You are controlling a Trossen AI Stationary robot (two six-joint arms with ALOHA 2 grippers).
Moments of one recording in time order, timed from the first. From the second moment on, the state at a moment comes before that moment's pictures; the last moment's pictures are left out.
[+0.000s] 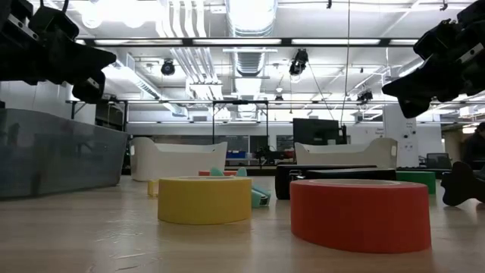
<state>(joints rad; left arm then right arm) -0.04 0.08 0.01 0.07 0.01 -0.19 0.02 0.17 0.03 -0.03 0.03 0.23</state>
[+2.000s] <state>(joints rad) -0.04 0.08 0.01 0.07 0.01 -0.19 0.08 0.71 0.47 -0.49 0.10 0.71</state>
